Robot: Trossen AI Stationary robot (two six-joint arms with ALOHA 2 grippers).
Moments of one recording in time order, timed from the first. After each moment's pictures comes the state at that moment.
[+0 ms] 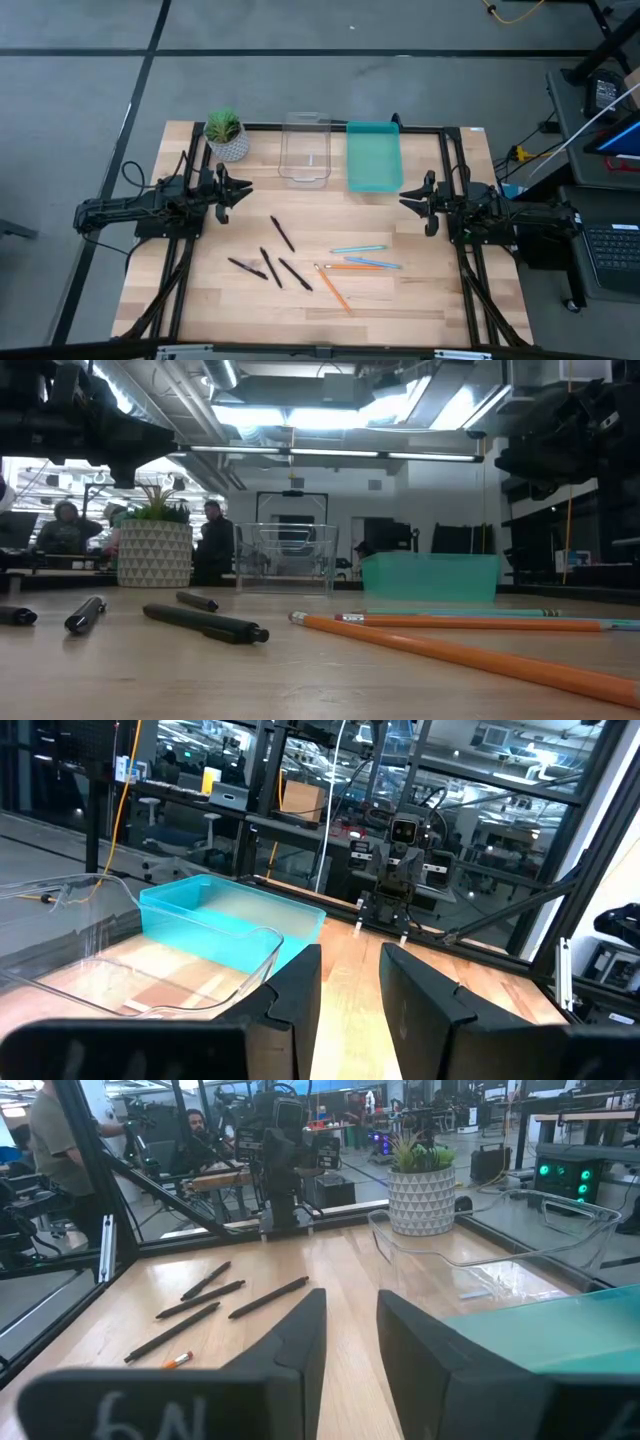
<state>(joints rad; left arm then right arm) 0.15 0.00 0.01 0.08 -0.09 -0.25 -0.07 0.04 0.01 0.03 0.05 0.12</state>
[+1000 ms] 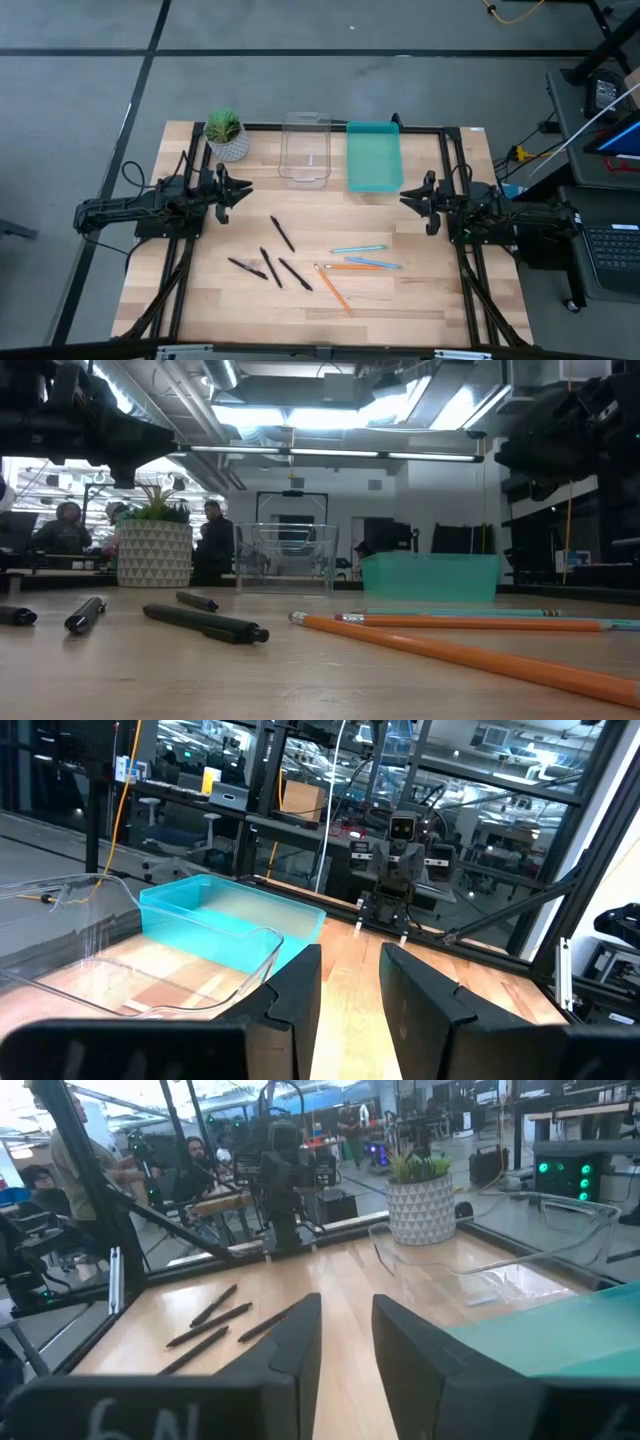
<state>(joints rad) 0.15 0.00 0.01 0.08 -0.09 -0.25 -0.07 0.04 0.01 0.07 0.05 0.21</state>
